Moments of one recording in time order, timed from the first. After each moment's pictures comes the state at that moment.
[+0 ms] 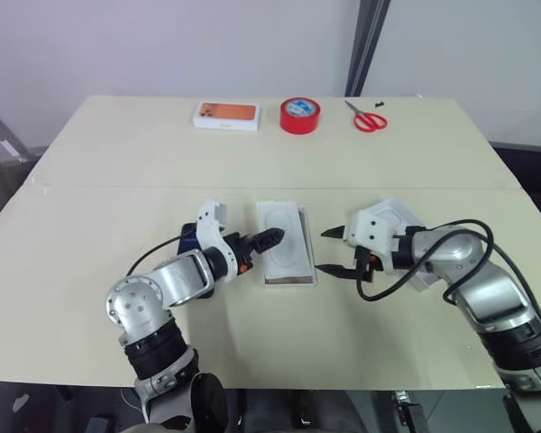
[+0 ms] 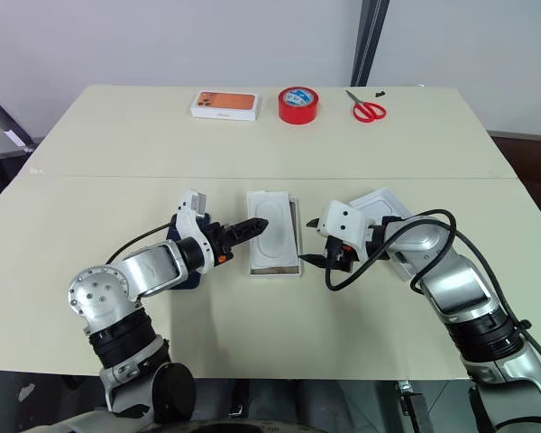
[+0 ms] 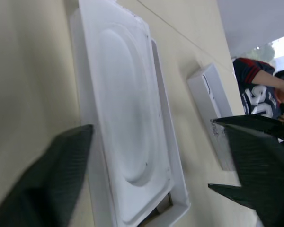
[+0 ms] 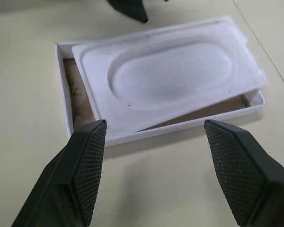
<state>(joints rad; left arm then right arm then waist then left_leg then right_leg) -0.47 -0.19 0.54 -0.39 -0.95 1.61 0.17 -0.39 -0.76 0.18 -0.26 0.17 0.45 1.02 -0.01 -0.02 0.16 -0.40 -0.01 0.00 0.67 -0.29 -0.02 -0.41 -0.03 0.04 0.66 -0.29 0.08</state>
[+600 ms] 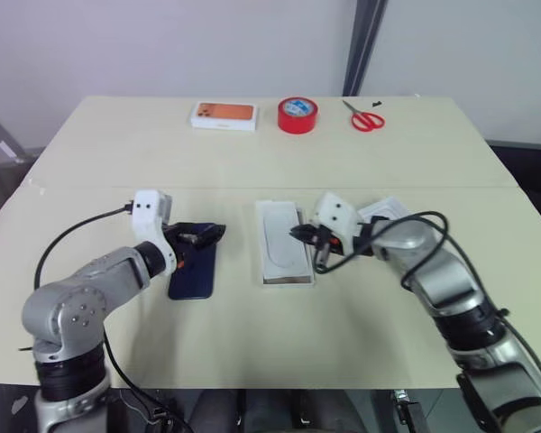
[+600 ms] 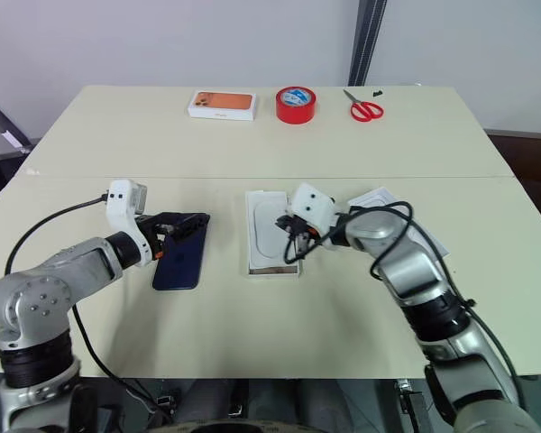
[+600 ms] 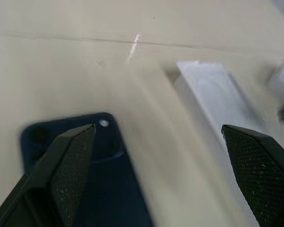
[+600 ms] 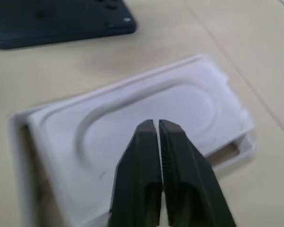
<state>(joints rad) -0.23 0.48 0.27 -0.49 -0.73 1.07 -0.29 -0.58 -0.50 0.32 -0.15 0.06 0.59 0.78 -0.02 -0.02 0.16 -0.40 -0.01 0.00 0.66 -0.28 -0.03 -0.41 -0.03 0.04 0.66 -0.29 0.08</state>
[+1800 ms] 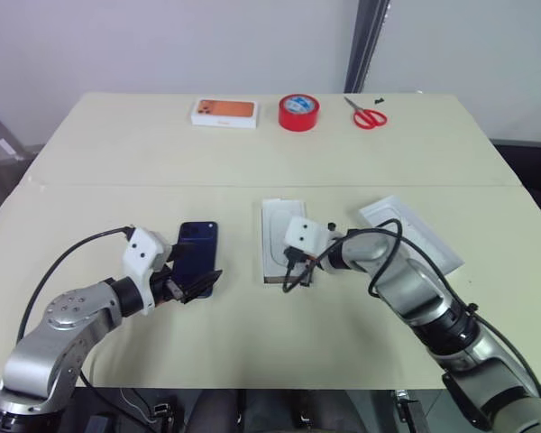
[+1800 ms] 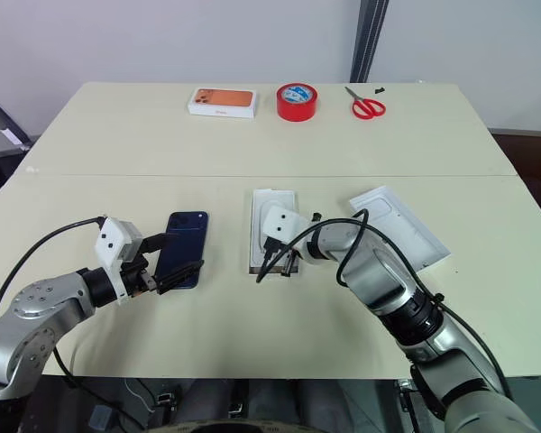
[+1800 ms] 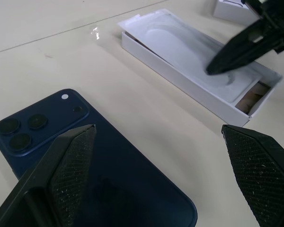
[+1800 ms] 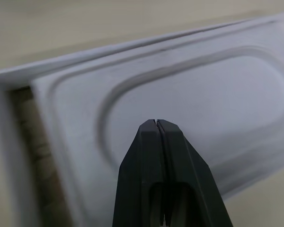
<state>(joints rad) 0.06 0.66 0.17 -0.52 -0.55 0.62 -0.67 -0.57 -0.56 0.50 -0.30 -0.09 0.83 0.89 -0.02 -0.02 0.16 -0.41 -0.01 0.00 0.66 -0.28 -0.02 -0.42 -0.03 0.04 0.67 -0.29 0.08</state>
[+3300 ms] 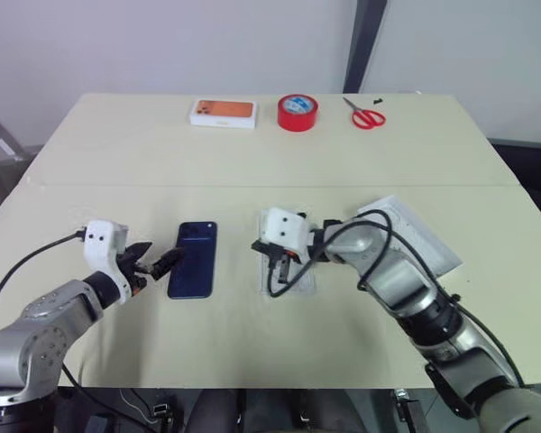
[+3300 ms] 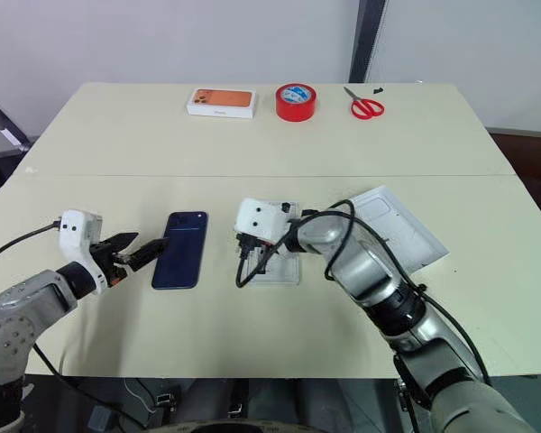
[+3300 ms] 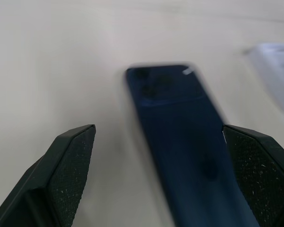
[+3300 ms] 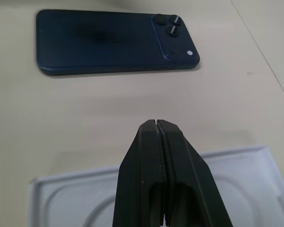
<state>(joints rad) -0.06 0.55 0.43 -0.37 -0.79 1.09 -0.29 -0.70 -0.37 0.53 -0.17 -0.04 0.68 0.82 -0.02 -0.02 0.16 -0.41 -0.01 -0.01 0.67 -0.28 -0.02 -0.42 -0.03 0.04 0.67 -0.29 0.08</state>
